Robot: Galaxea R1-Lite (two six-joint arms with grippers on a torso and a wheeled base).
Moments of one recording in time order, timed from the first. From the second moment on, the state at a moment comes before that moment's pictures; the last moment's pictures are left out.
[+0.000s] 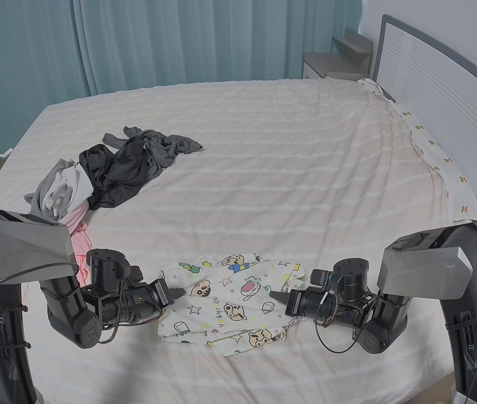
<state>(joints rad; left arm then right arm) -0.28 2.26 -0.49 -1.22 -0.36 -0.73 0.53 2.50 -0.72 -1.41 0.30 0.59</state>
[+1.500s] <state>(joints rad) -0.23 2.30 -0.51 -1.22 -0.32 -0.73 0.53 2.50 -0.72 -1.41 0.30 0.59</state>
